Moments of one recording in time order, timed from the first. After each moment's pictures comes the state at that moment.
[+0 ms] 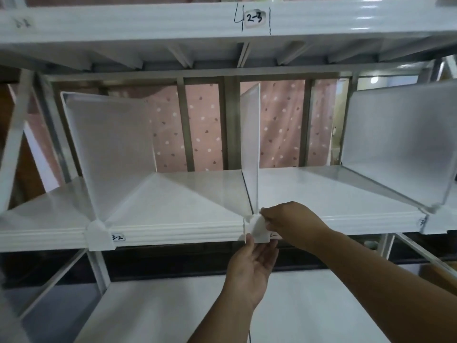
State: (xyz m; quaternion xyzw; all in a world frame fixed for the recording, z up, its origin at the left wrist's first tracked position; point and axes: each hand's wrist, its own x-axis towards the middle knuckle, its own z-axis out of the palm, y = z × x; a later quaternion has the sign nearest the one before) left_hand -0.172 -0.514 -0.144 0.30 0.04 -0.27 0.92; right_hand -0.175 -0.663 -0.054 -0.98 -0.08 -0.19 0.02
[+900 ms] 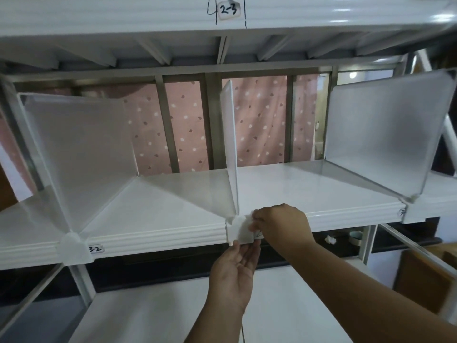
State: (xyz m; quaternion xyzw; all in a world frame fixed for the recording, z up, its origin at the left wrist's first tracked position) left_hand -0.172 -0.510 -0.143 0.28 0.06 -0.24 0.93; right_hand -0.185 -0.650 -0.068 -0.96 0.04 -0.28 0.07
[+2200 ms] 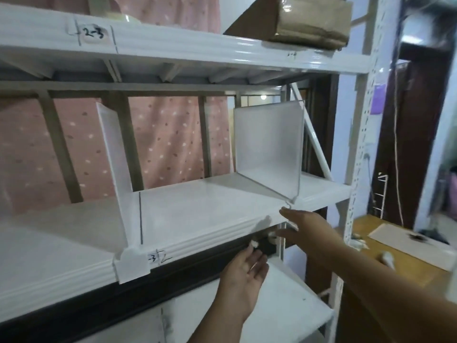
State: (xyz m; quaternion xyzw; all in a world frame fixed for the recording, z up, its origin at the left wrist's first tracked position) left_hand -0.245 -0.690 -0.141 0.35 0.00 -0.45 0.82; right_hand -0.351 -0.845 -0.055 -0.93 0.25 -0.21 0.14
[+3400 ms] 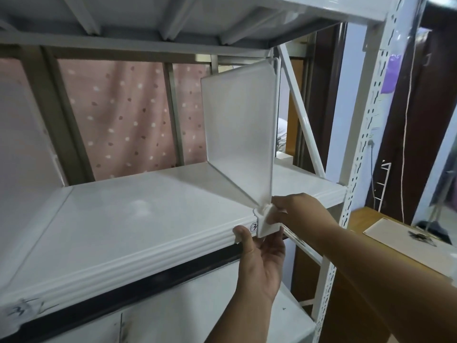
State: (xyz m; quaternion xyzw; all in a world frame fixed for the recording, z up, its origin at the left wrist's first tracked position) left_hand -0.244 -0.911 -0.154 0.21 0.00 -0.42 0.88; right_hand -0.301 -1.019 -0.056 -0.95 0.18 -0.21 0.11
